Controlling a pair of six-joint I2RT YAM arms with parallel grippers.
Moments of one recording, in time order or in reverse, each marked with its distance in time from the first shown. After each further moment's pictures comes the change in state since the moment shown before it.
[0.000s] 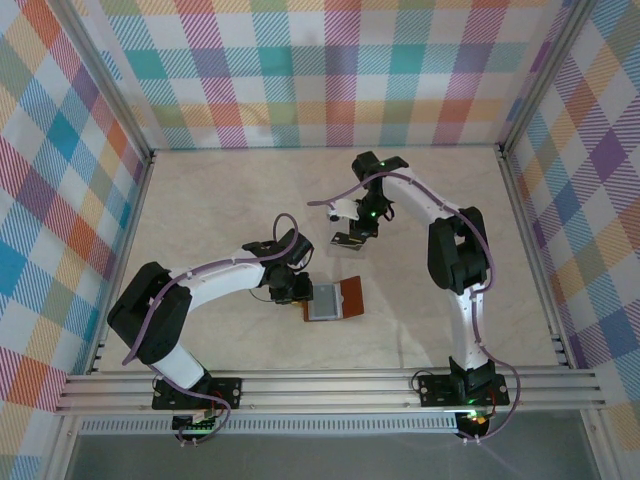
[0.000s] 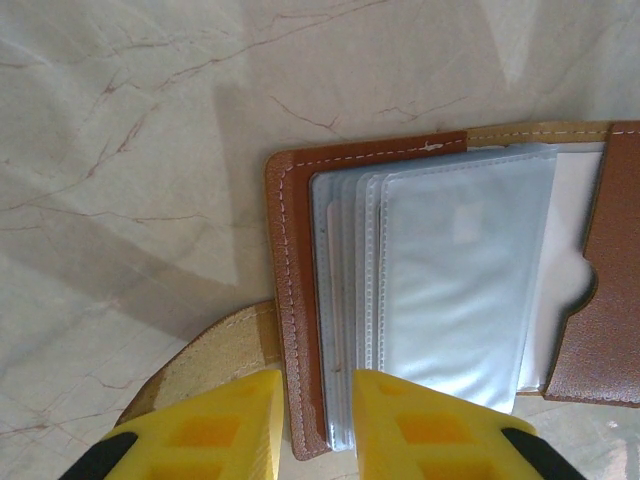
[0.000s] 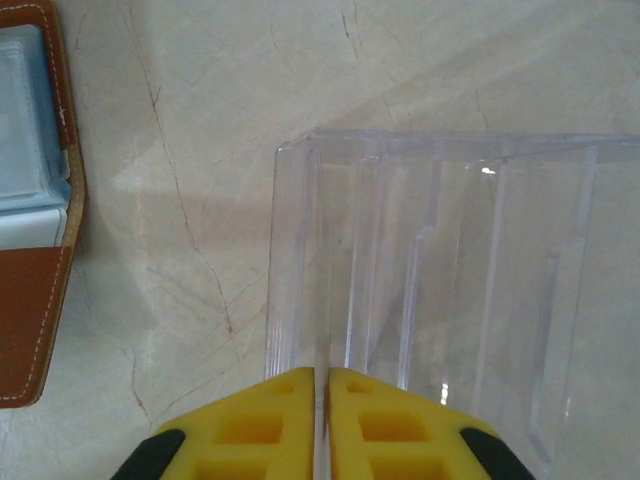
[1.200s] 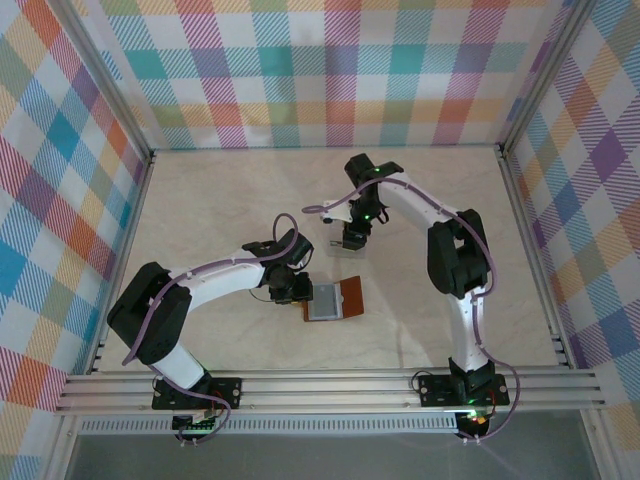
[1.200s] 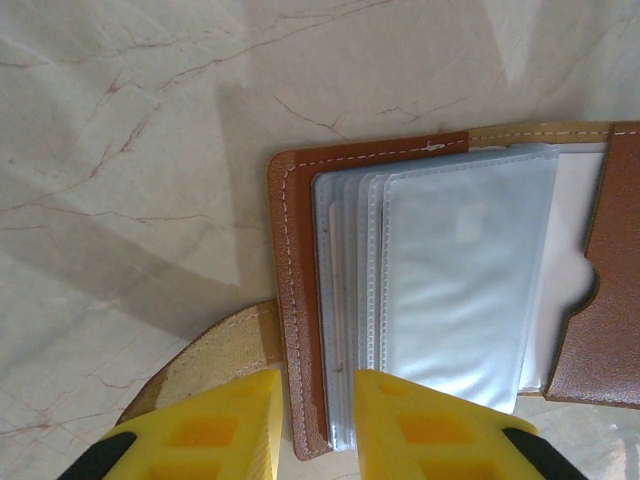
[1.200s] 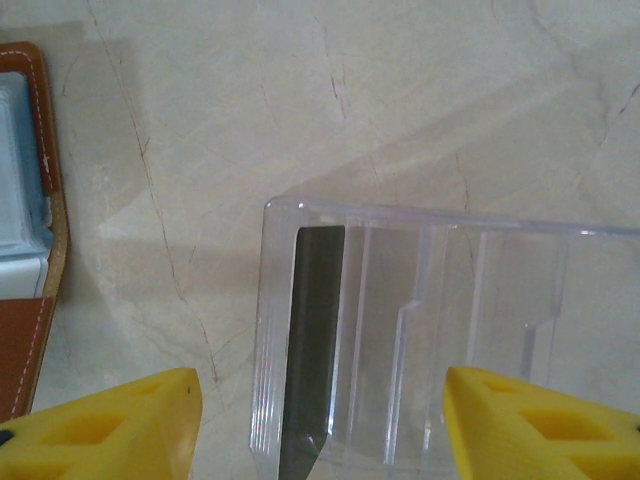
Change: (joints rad) left arm 0.001 -0.002 -0.003 0.000 -0.001 0.000; right arm 0.040 -0.036 -0.060 0.115 0.014 0.025
